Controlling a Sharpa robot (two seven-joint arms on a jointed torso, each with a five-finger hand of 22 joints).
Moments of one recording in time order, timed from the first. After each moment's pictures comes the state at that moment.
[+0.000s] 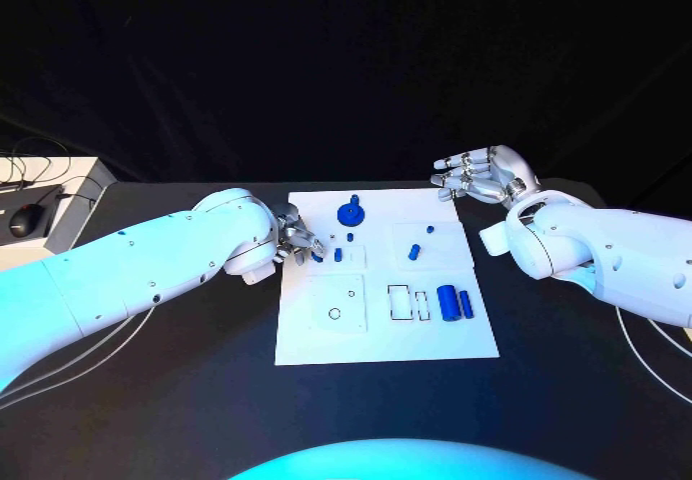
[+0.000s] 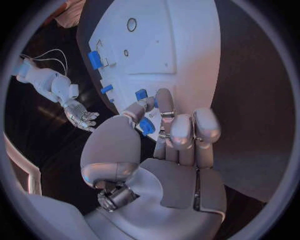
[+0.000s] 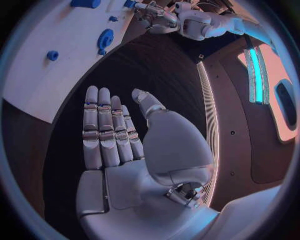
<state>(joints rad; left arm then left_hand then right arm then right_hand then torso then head) 1.21 -0.58 0.02 1.29 -1.05 0.00 -0.61 1.01 -0.09 0.47 -0.15 0.49 1.15 0.06 0.26 0.78 1.47 -0.08 0.65 0.22 1.42 -0.12 1.26 1.02 0.04 1.32 -0.14 1.17 1.26 1.23 -0.86 -0.10 1.36 -0.49 -0.53 0.36 1.25 -0.05 0.13 -0.12 0.48 1.01 0.18 0.07 0.07 1.20 0.11 0.07 0.06 1.31 0.08 0.06 0.07 0.10 1.20 0.07 0.14 0.07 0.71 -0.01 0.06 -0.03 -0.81</state>
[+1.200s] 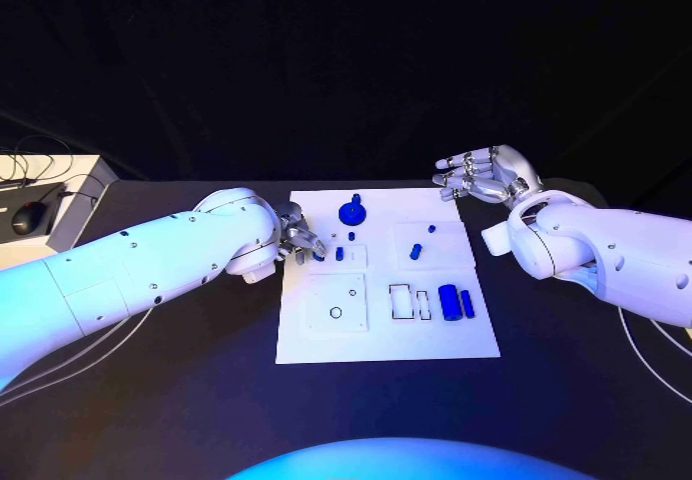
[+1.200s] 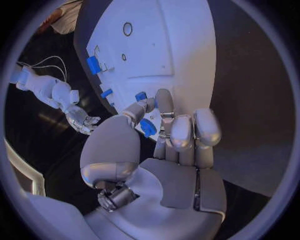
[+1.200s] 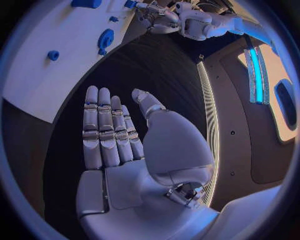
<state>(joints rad) 1.21 -0.58 0.02 1.31 -1.11 0.02 -0.60 1.01 -0.09 0.51 -0.12 0.52 1.15 0.06 0.26 0.82 1.47 -0.08 0.68 0.22 1.42 -0.12 1.28 1.04 0.04 1.33 -0.15 1.19 1.28 1.23 -0.86 -0.10 1.36 -0.49 -0.53 0.36 1.25 -0.05 0.13 -0.12 0.48 1.01 0.18 0.07 0.07 1.20 0.11 0.07 0.06 1.31 0.08 0.06 0.07 0.10 1.20 0.07 0.14 0.07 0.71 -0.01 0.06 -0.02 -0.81</state>
